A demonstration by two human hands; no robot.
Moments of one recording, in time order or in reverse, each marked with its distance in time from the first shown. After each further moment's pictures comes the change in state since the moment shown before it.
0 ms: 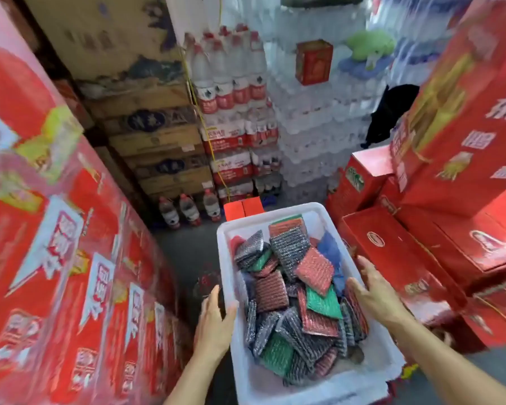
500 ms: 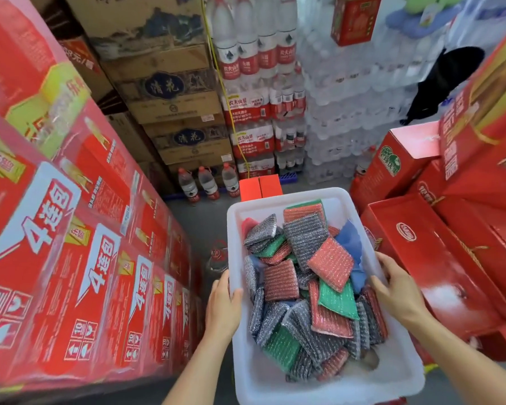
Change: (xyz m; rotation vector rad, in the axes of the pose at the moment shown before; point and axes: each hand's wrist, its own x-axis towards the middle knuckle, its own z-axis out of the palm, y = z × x) left_hand 0.009 0.004 0.022 0.020 0.065 -0.102; right_hand 0.024 0.031 0.014 -0.010 -0.016 -0.048
